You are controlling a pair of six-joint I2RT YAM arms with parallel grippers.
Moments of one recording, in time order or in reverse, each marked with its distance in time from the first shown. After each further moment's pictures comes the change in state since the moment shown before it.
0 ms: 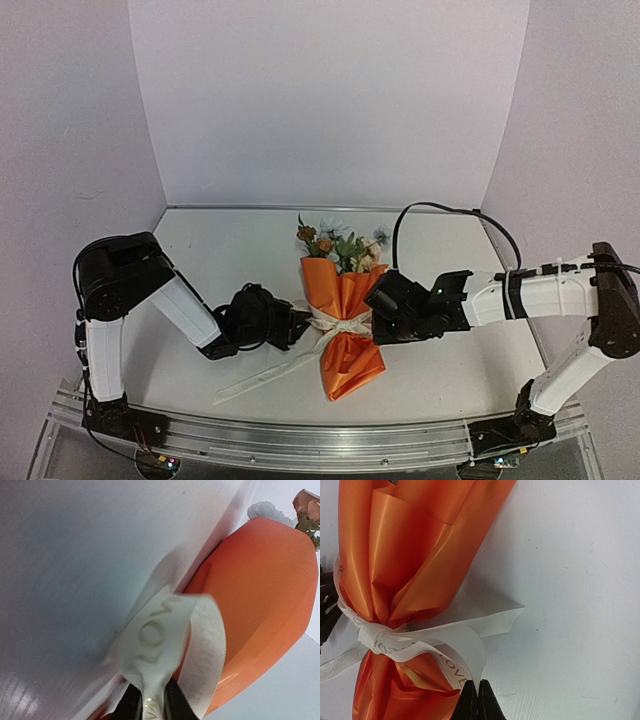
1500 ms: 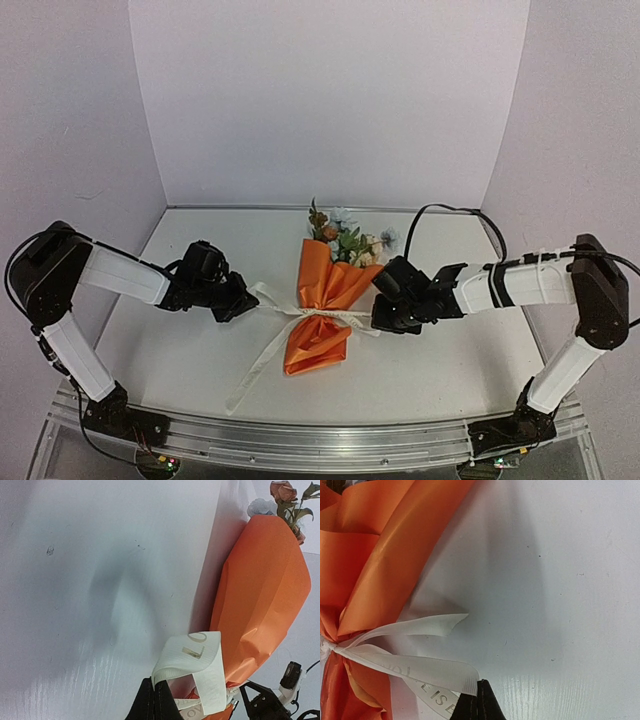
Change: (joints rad) left arm 0.367 -0.355 -0.005 -0.667 0.268 0.867; right arm -0.166 0.081 -0.018 0.156 -0.139 0.091
